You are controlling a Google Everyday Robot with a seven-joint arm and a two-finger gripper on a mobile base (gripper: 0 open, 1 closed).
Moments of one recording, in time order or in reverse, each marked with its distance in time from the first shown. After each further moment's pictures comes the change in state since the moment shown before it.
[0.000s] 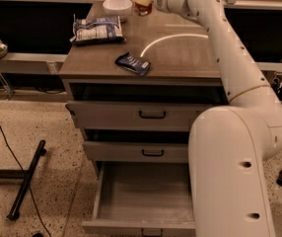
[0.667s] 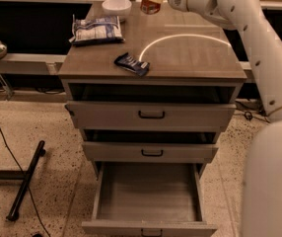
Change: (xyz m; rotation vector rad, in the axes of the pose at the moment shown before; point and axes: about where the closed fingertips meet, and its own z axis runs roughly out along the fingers) arm -0.039 0.044 -0.076 -0.142 -0.068 0.005
